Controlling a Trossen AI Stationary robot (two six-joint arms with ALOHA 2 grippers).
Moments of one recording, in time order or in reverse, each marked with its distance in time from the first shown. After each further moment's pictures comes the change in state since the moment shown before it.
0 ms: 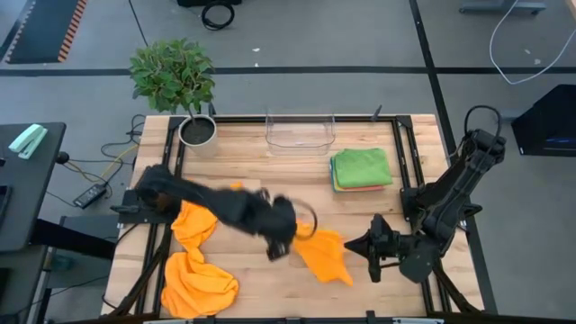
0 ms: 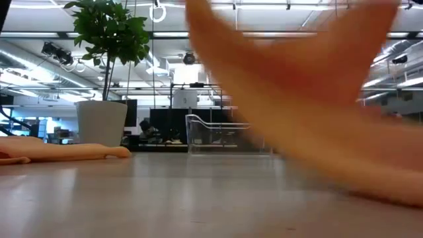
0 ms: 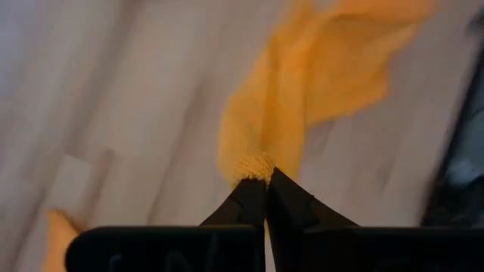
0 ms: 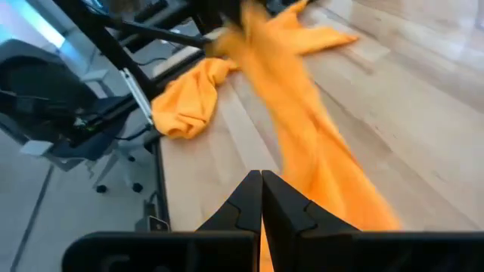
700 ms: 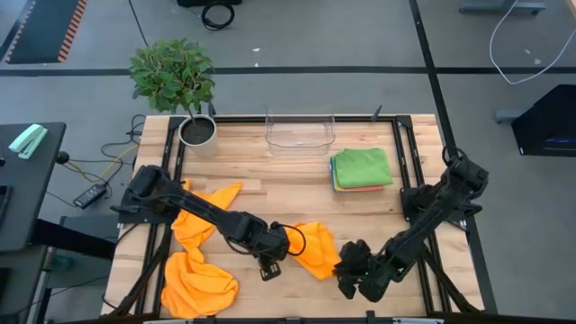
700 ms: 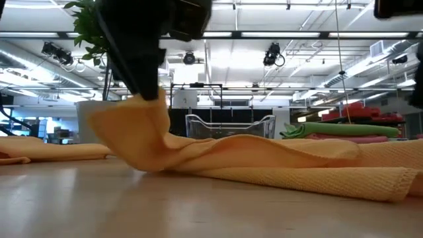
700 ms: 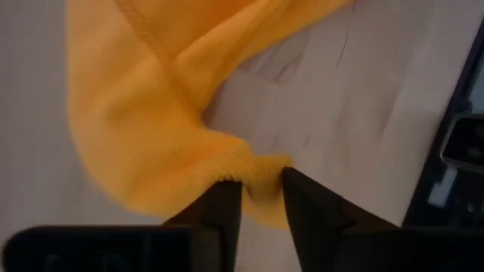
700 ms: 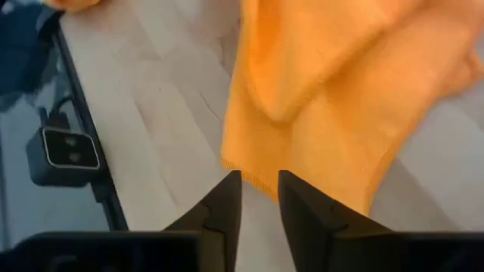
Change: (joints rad) left arm -0.043 -0.055 -0.628 0.607 0.295 -0.093; right arm -0.081 0.405 0.000 0.114 -0.350 0.288
